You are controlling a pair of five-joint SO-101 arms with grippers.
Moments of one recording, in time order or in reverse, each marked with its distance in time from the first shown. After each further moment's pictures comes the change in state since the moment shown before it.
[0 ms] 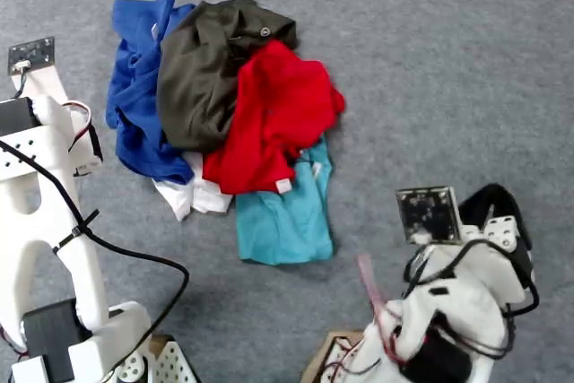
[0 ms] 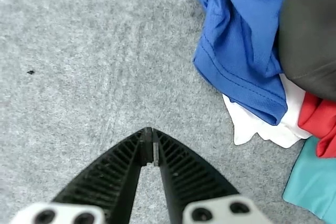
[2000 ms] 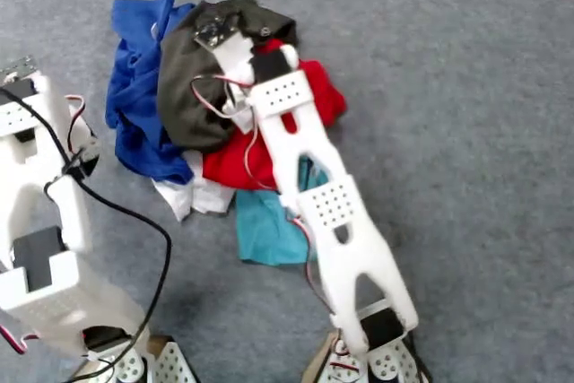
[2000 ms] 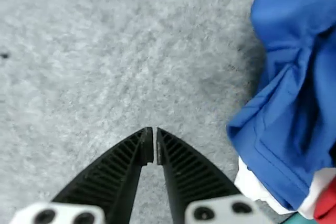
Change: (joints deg) left arm -2.8 25.8 -9.3 -6.4 13.5; right arm -57.9 175.7 -150.2 35.3 -27.8
